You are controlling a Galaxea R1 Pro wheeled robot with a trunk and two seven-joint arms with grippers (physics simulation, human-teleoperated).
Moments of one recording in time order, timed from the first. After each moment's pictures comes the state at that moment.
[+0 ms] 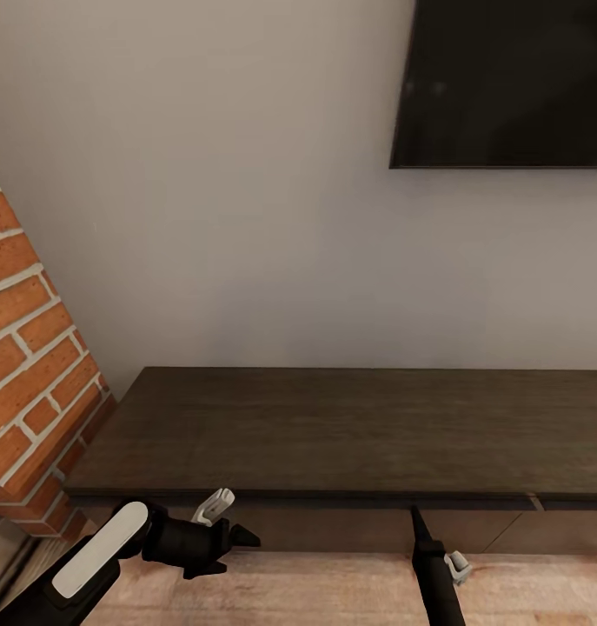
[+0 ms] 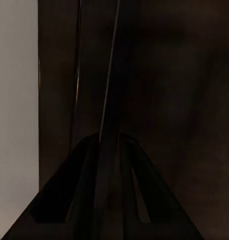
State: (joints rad) left arm -0.40 0.34 -0.52 -1.22 1.60 1.00 0.32; right arm -0.33 -0.05 0.29 -0.35 -1.82 -0.20 1.09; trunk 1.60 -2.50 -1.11
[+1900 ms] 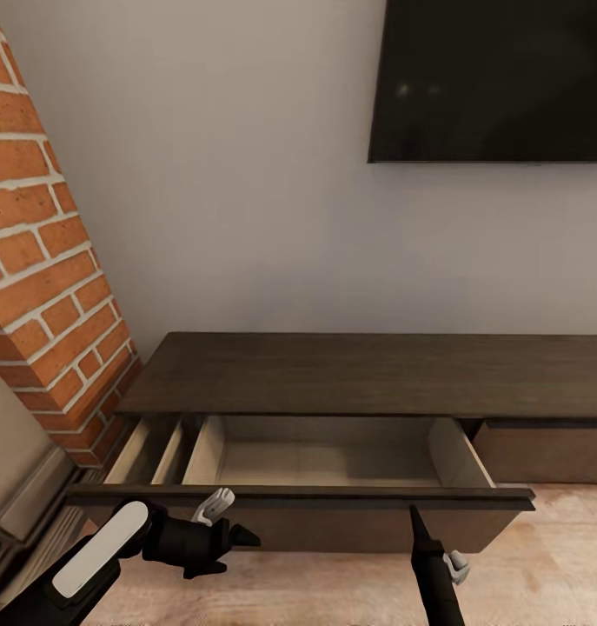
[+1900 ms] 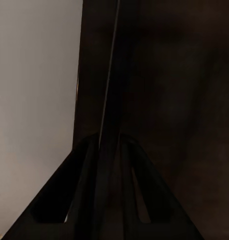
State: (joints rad) left arm -0.40 0.34 -0.52 -1.22 1.60 1.00 0.32; right arm -0.33 -0.05 0.29 -0.36 -1.82 -0.20 1.08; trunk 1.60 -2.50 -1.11
